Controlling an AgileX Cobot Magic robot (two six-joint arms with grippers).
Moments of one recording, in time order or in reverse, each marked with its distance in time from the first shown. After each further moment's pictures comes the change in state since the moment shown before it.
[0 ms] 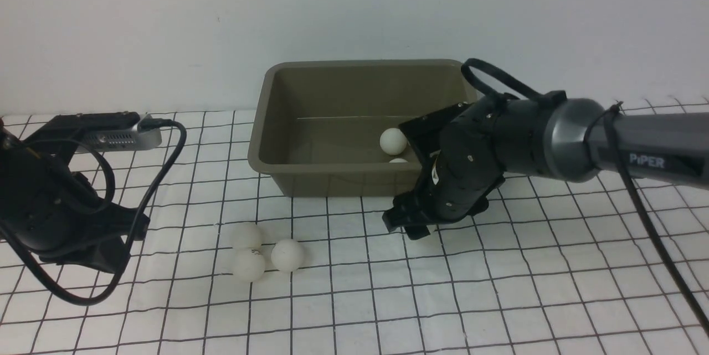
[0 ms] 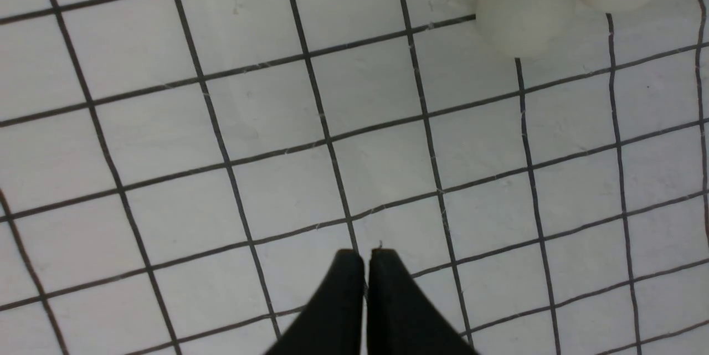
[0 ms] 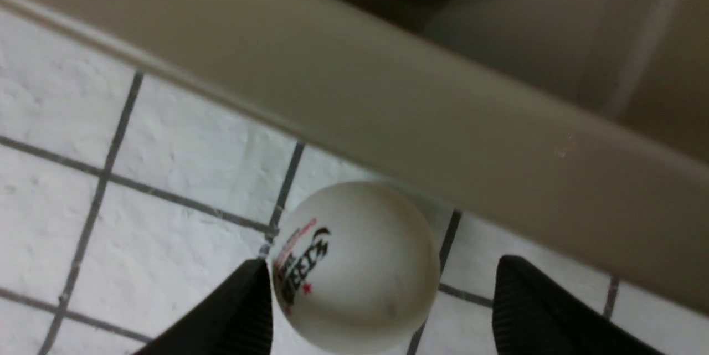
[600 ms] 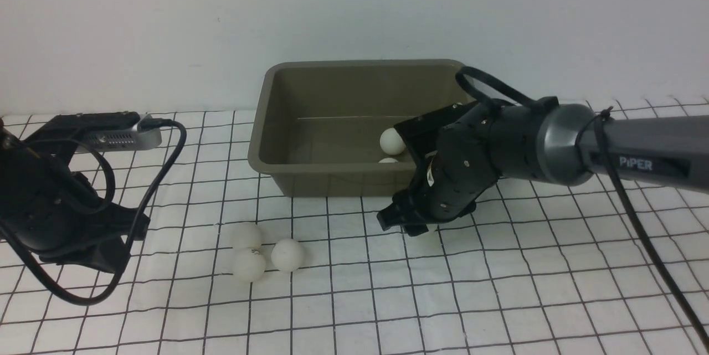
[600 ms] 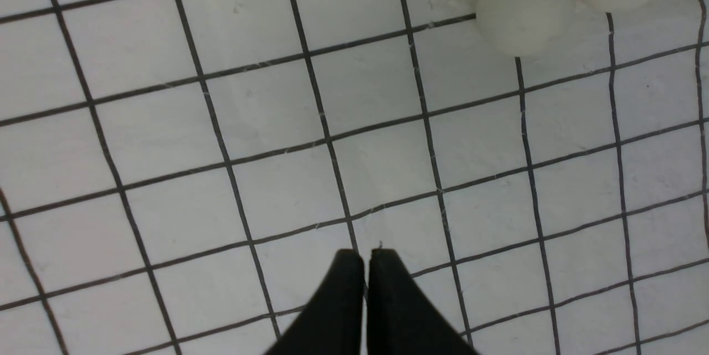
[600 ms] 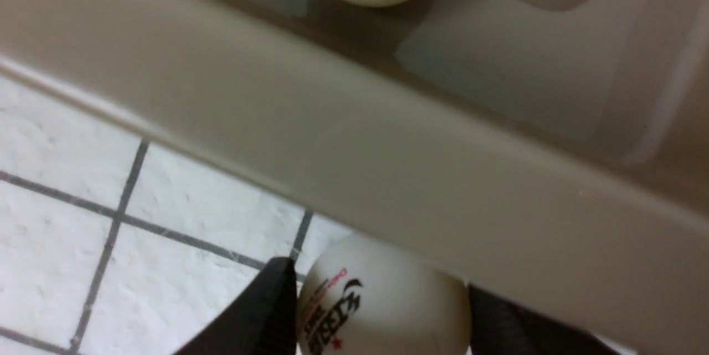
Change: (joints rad) right arm 0.000 0.019 -0.002 0.002 -0.059 0.000; left arm 0.000 0.000 0.000 0.000 0.000 0.001
